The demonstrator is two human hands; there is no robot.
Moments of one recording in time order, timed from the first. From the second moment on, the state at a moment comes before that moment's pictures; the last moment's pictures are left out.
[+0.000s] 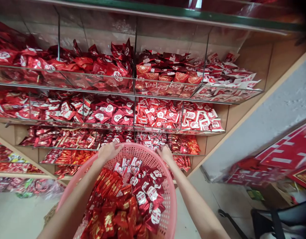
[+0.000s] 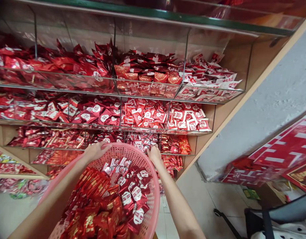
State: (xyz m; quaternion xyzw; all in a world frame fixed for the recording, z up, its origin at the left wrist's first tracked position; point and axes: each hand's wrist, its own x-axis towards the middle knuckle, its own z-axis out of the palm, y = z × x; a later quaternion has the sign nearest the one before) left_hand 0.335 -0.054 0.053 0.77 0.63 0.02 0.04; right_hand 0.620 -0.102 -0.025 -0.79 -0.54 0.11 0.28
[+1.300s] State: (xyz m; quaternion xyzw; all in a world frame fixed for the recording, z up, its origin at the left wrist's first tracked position) left_hand 0.331 -0.059 0.053 0.78 0.63 0.03 0.05; right_hand 0.525 -0.131 0.029 -0.53 -0.56 0.44 0.47
